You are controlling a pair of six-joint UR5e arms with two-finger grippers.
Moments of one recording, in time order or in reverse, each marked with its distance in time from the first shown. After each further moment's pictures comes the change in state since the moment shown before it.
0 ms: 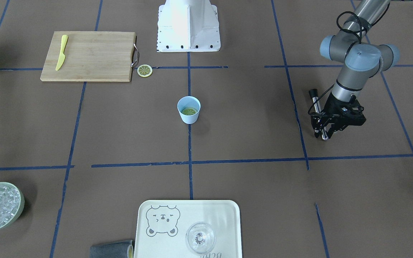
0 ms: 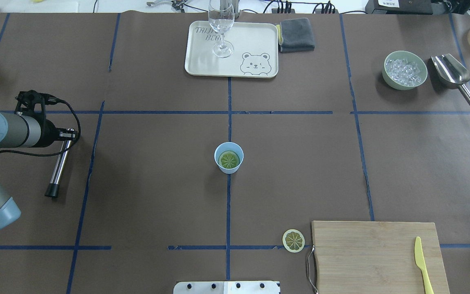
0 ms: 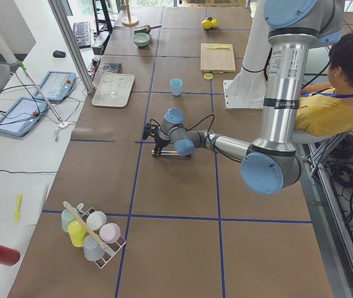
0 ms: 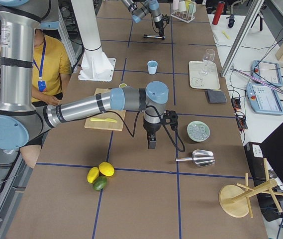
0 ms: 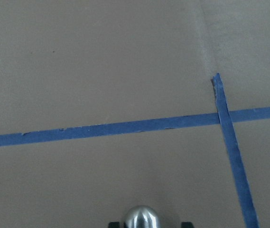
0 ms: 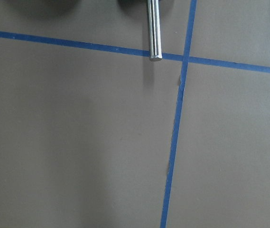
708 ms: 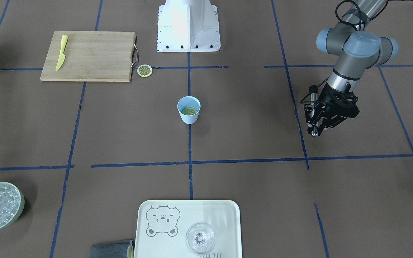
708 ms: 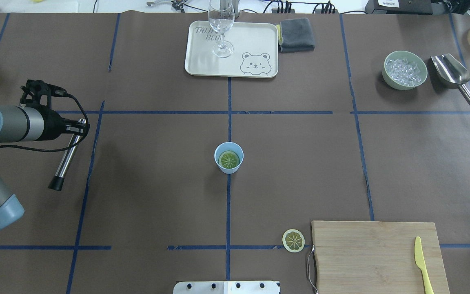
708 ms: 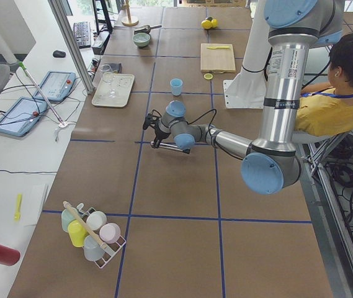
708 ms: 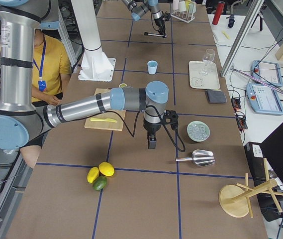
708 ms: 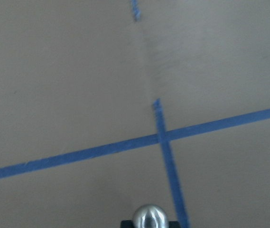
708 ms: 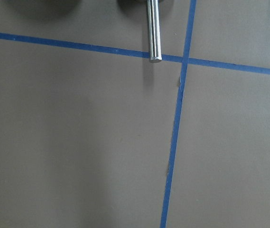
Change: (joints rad) left arm -0.003 -0.032 -0.136 -0.011 0.003 0.150; right arm 0.002 0.001 0.001 0.001 -0.001 0.000
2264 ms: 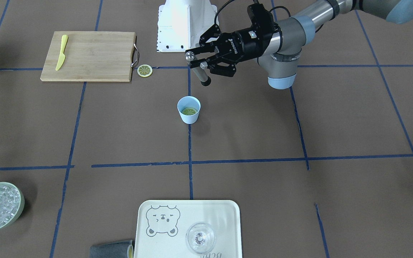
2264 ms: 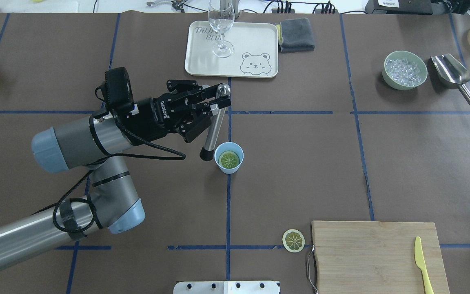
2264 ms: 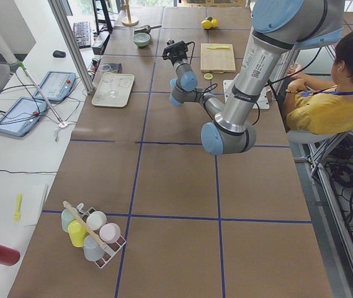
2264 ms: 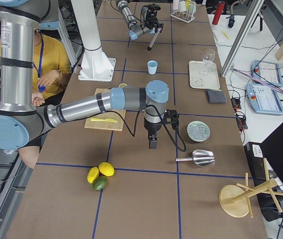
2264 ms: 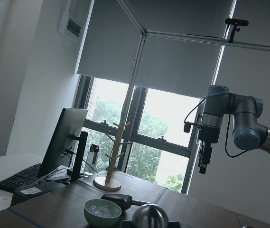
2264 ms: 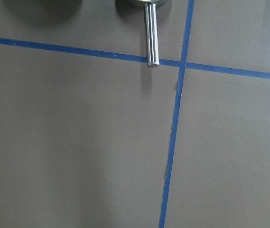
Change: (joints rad) left arm 0.226 -0.497 0.288 -1.143 0.192 0.300; right arm 0.011 0.005 0.000 0.001 -0.002 -0.002
